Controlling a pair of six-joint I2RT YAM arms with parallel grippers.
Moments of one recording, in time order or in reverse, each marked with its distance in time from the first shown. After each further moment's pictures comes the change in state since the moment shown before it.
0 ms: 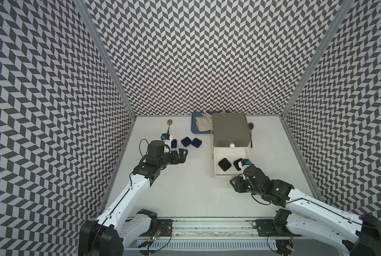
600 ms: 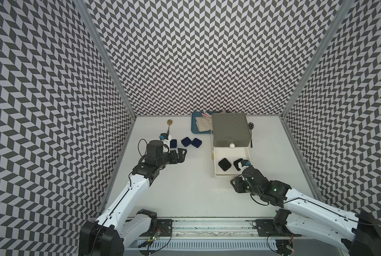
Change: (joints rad) left arm 0.019 -0.001 0.000 -0.002 0.007 0.003; right arm 0.000 0.018 -0.032 0.049 0.036 0.004
